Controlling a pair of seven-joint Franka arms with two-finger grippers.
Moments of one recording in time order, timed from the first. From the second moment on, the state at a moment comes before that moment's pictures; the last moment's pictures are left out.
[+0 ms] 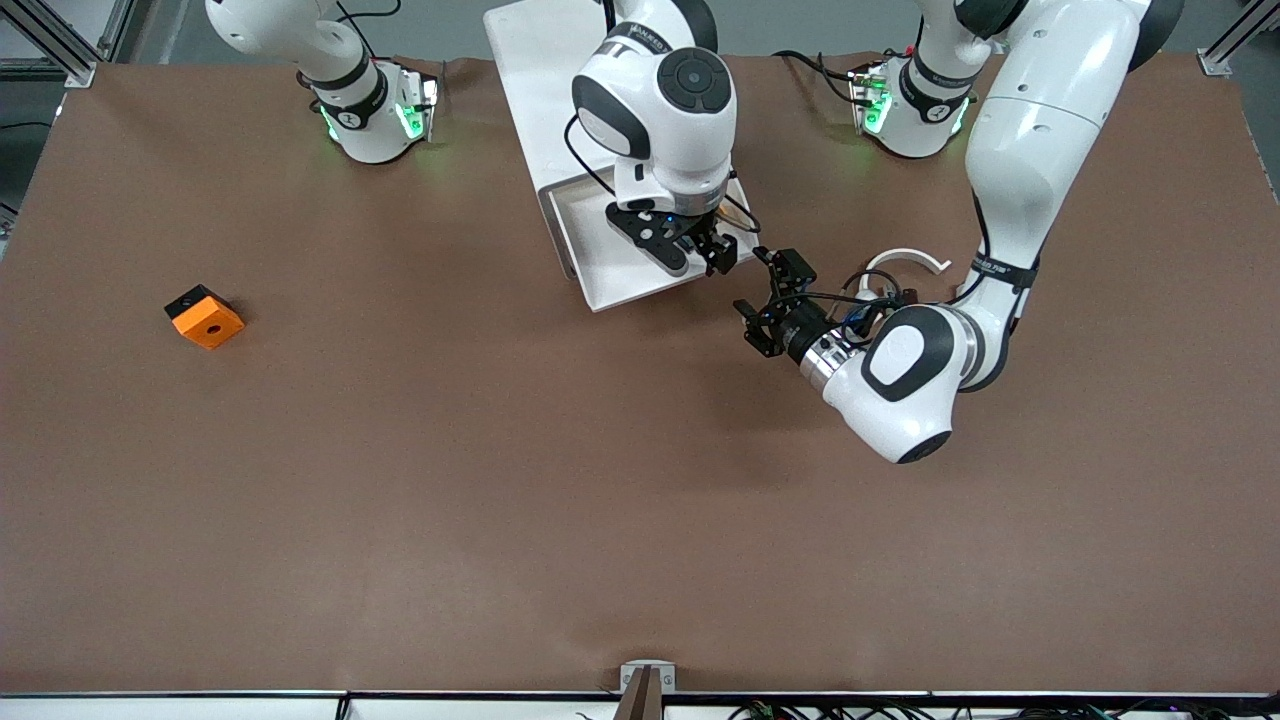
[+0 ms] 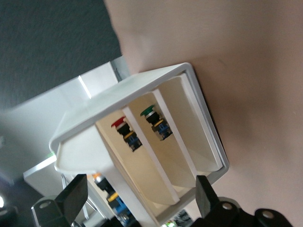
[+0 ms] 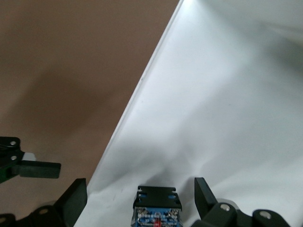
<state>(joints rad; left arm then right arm) -0.20 0.72 -0.17 -1.48 -0.76 1.34 -1.76 0.98 0.56 -0.04 -1.35 0.09 1.91 1.67</state>
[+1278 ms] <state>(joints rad) -0.20 0.67 -0.18 -1.45 -0.28 1.82 -0.96 0.99 0.56 -0.04 -1.34 0.11 1.90 1.67</state>
